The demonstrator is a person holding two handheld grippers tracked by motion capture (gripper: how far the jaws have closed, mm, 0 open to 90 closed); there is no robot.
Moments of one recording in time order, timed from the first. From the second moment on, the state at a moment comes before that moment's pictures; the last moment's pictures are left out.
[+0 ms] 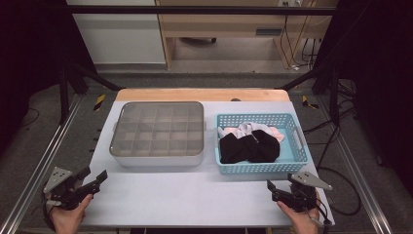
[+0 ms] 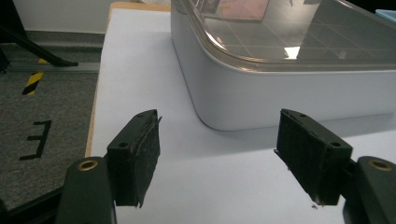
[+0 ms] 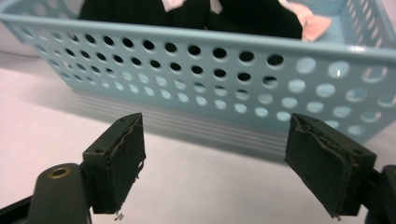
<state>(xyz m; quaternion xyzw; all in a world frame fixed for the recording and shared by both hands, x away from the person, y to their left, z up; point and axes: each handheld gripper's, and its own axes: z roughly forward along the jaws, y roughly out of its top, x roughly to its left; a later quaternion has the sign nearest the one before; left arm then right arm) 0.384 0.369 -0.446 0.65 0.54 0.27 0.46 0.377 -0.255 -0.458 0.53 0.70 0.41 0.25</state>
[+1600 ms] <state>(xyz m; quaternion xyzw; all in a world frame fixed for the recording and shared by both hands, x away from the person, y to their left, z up) 0.434 0.353 -0.373 0.65 0.51 0.28 0.49 0.417 -0.169 -0.357 0.42 0.71 0.49 0.26</state>
